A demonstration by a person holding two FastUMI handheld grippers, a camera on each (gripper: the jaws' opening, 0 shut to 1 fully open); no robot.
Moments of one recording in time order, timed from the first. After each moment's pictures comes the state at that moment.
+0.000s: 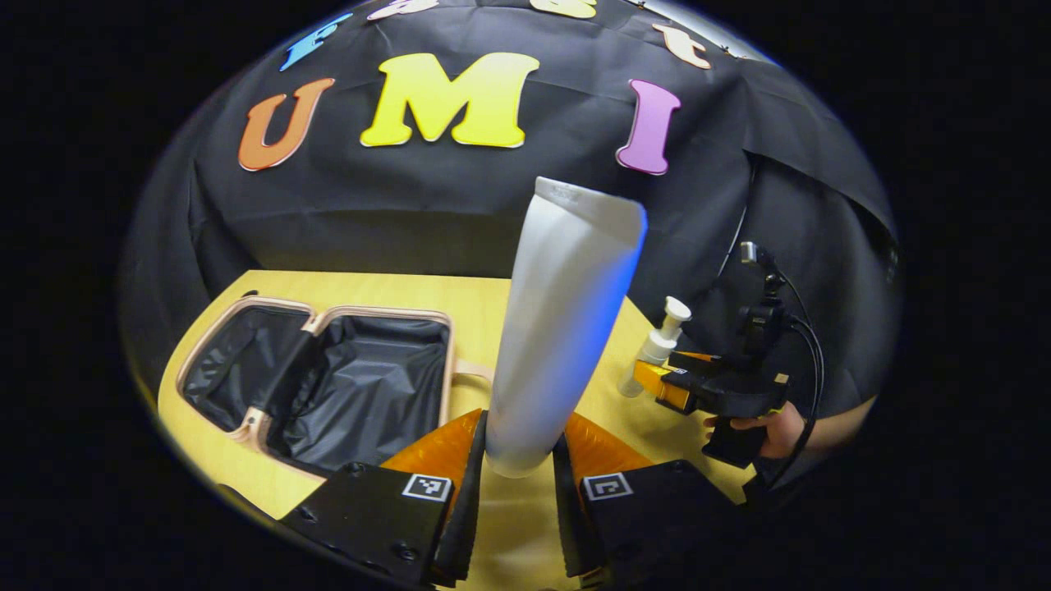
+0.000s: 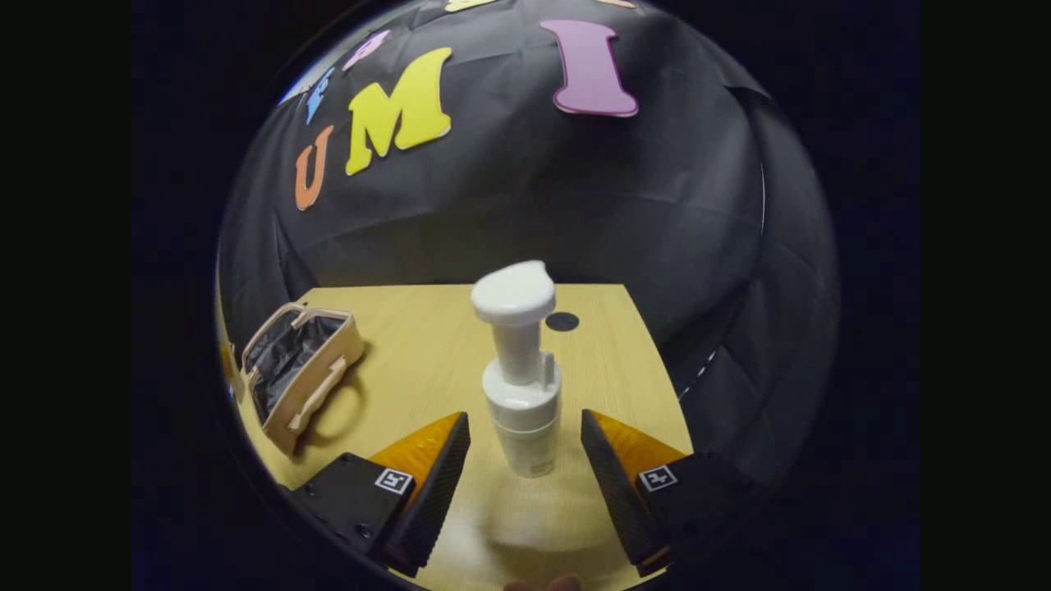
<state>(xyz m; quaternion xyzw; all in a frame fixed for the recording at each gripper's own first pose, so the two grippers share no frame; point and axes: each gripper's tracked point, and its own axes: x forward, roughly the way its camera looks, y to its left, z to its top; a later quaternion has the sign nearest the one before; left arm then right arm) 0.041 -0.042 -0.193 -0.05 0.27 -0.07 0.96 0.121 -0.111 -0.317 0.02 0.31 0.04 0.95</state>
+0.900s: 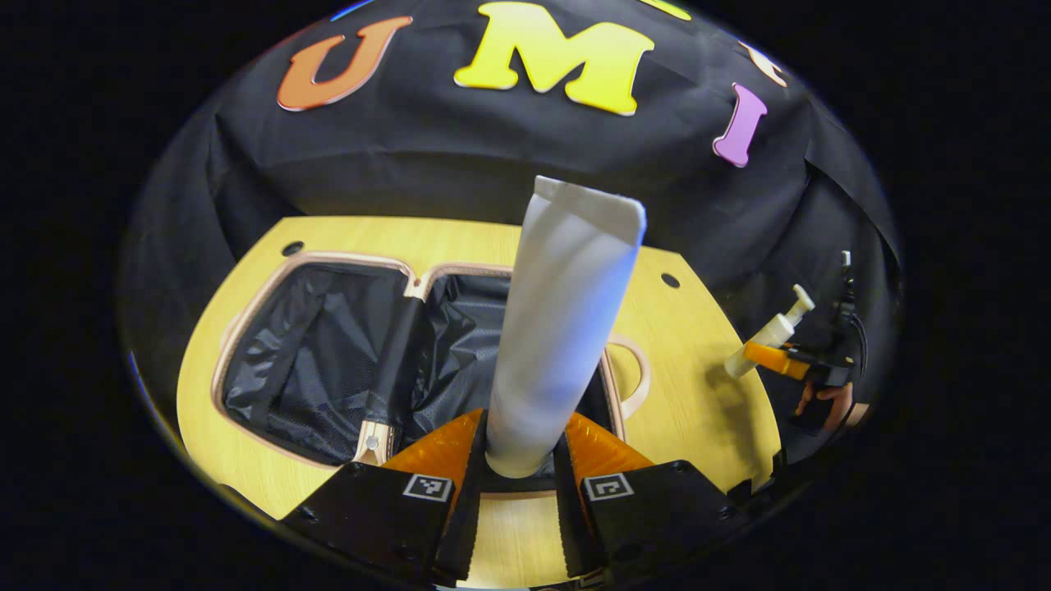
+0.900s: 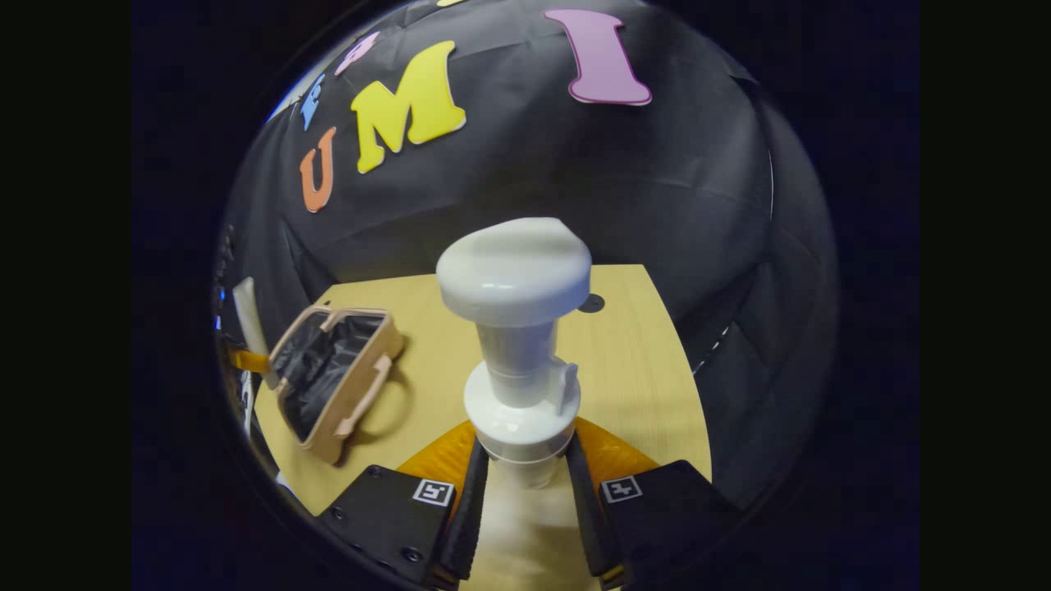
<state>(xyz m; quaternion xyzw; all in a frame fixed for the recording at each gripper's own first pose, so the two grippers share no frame) 0.067 0.112 -0.253 -0.09 0.42 -0.09 0.90 0.054 -0.067 -0.248 0.07 0.35 0.09 0.93</state>
